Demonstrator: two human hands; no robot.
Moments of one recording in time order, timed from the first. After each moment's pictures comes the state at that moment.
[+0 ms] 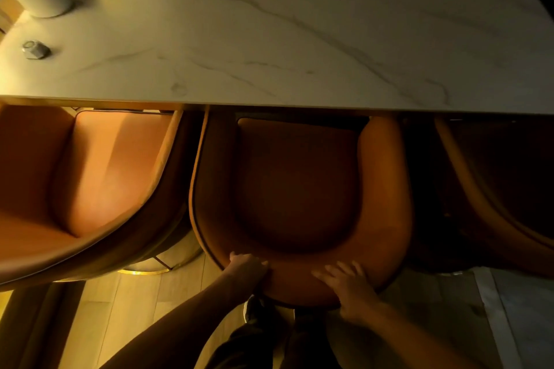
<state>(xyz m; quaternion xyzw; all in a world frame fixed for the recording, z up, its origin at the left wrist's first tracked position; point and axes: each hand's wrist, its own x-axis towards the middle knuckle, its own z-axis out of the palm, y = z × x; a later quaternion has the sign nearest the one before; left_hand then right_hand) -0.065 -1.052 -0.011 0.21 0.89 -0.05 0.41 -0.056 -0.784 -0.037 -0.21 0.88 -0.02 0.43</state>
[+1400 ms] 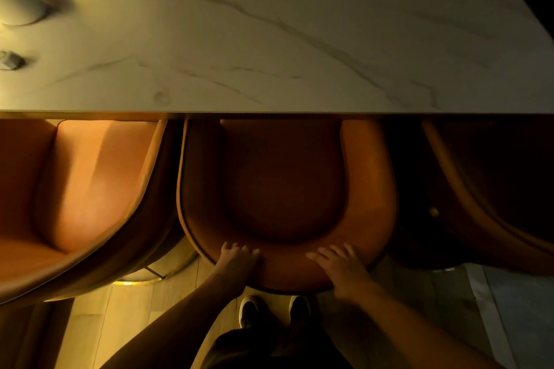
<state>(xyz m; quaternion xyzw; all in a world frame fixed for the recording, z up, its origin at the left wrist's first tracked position) -0.099 -1.055 -0.019 0.17 0.91 -0.03 0.37 -0.108 -0.784 -0.036 -0.23 0.90 0.01 0.38</state>
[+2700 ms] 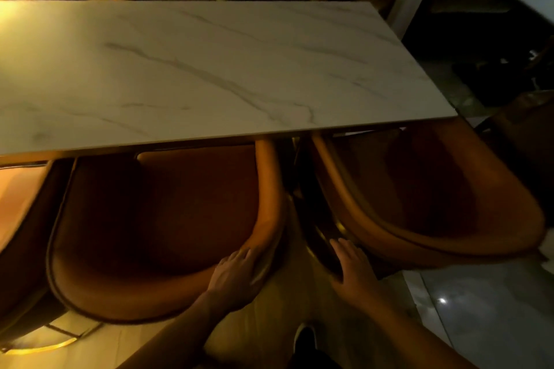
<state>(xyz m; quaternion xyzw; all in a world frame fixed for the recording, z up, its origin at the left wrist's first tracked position) -0.111 -0.766 -0.003 0.15 0.95 0.15 0.24 -0.092 -0.466 -0.008 -0.01 0.96 -0.16 0.21</state>
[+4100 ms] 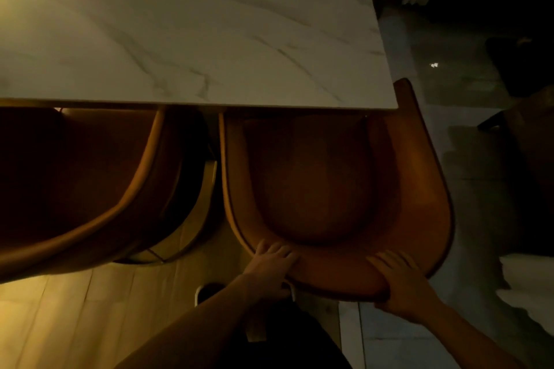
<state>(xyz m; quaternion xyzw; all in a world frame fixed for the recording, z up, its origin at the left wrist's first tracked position) -0.171 -0.284 -0.034 0.26 0.90 0.09 0.34 -0.163 0.050 -0.022 -0.17 0.93 0.01 0.33</state>
